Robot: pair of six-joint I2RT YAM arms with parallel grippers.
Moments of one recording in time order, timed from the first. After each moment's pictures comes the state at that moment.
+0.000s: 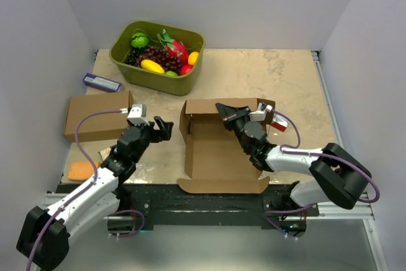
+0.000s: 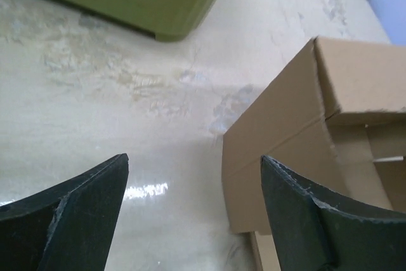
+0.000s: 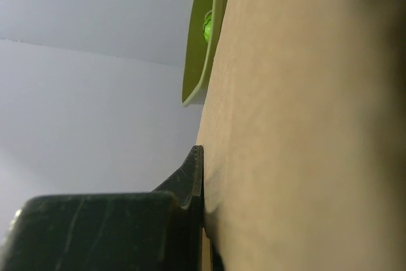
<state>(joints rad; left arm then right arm) -0.50 0.76 0.31 0.23 -0.20 -0.47 0.80 1.38 0.45 0.92 0.49 1.37</state>
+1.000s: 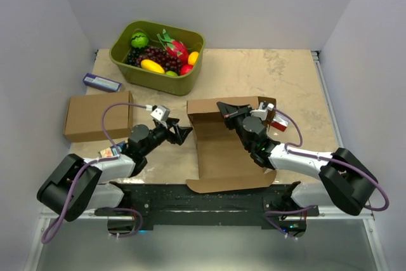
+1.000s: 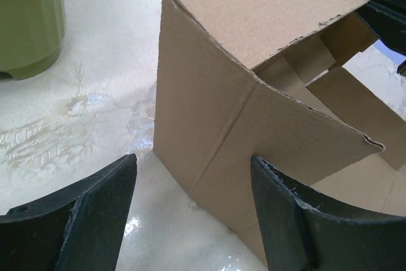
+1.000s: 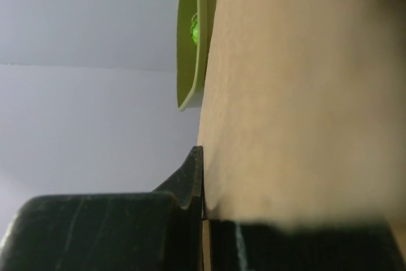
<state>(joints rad) -0.51 1.27 0.23 0.94 0.24 -0.28 0.79 1.32 0.51 0.70 0.48 1.48</state>
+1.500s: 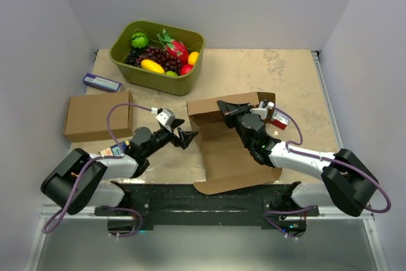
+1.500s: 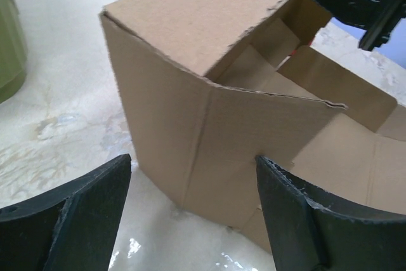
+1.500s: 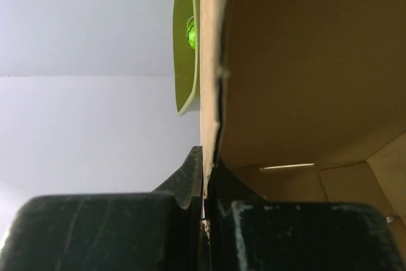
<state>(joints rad) -0.56 1.32 0.22 1.06 0.28 -0.22 0.78 1.30 0.55 0.60 0.48 1.53</state>
